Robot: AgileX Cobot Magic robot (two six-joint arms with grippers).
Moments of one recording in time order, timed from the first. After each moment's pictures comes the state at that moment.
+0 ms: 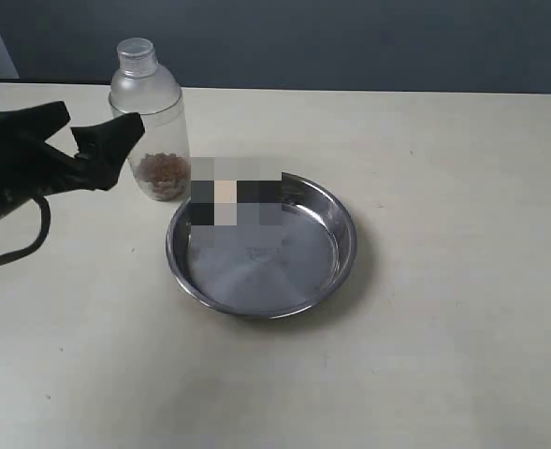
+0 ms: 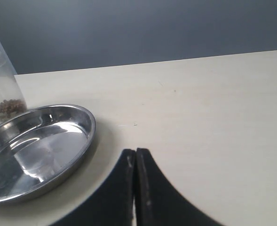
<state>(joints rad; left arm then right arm) 0.02 1.51 -0.38 0.47 -1.00 -0.49 0.18 0.00 0.00 0.24 0.32 -0.03</state>
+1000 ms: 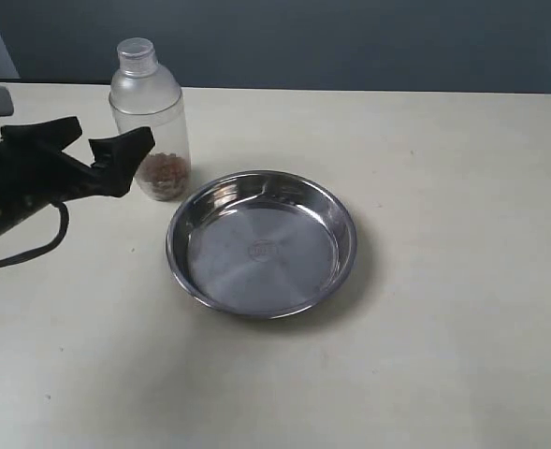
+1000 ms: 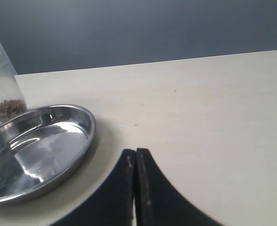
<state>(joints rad) 0.02 1.64 -0.41 0.45 -1.06 -0.44 0.18 0.00 0.00 0.24 0.32 -0.03</state>
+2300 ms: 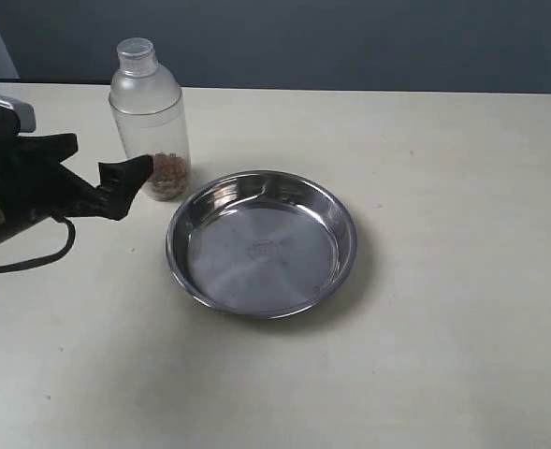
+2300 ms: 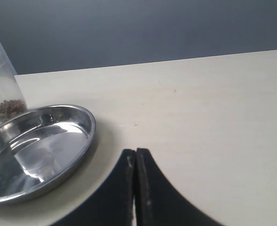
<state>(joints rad) 0.02 1.64 -0.42 0.46 -0.91 -0.32 0.18 0.00 0.00 0.24 0.32 -0.02</state>
